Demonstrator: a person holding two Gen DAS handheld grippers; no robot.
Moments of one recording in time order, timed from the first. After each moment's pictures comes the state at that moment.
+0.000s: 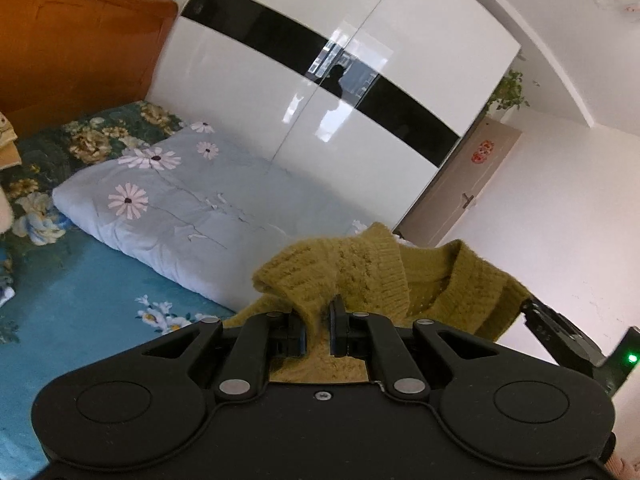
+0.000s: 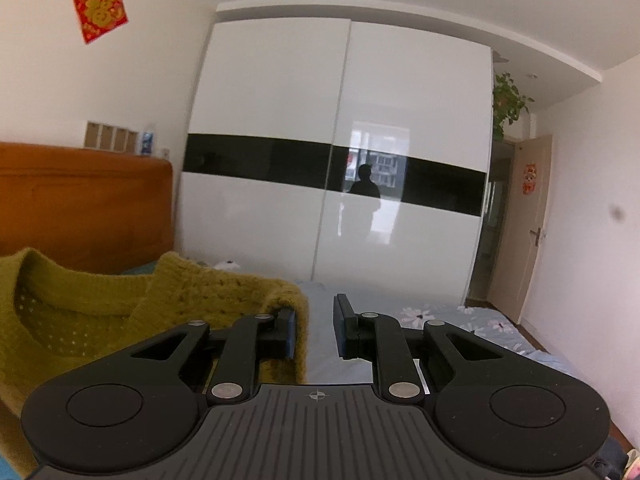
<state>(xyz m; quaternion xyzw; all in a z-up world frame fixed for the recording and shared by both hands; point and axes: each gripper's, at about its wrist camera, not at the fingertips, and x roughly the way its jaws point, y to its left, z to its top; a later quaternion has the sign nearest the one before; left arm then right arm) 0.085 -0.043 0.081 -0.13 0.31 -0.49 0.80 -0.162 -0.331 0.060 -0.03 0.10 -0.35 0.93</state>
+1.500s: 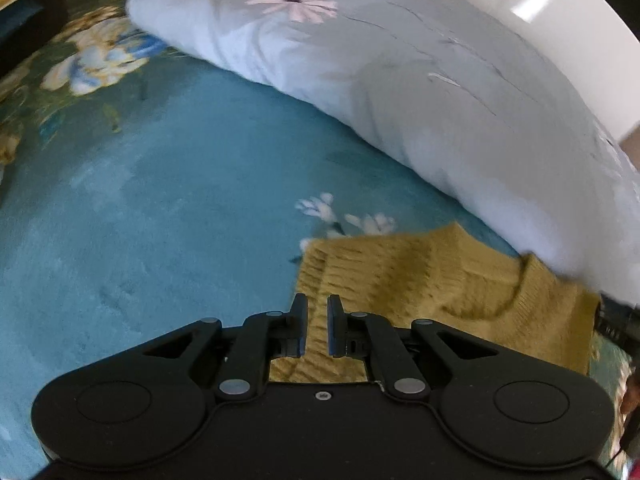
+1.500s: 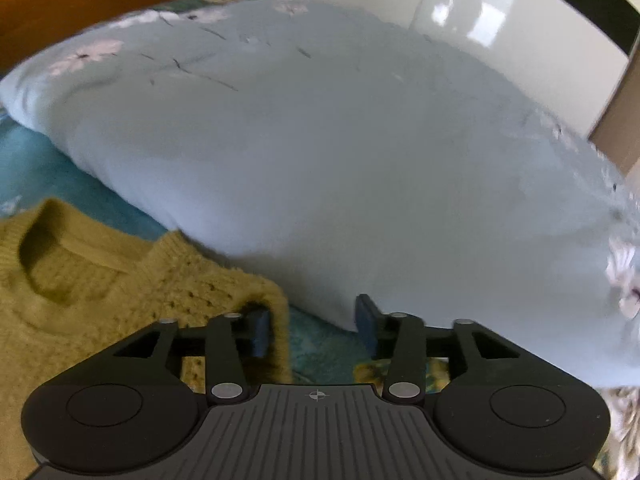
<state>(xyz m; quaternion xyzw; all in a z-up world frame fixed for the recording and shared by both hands) 0.367 -0.232 -0.266 0.01 0.54 -0.25 0.80 0.174 -0.527 -0.300 0.00 0.44 -0.23 0.87</state>
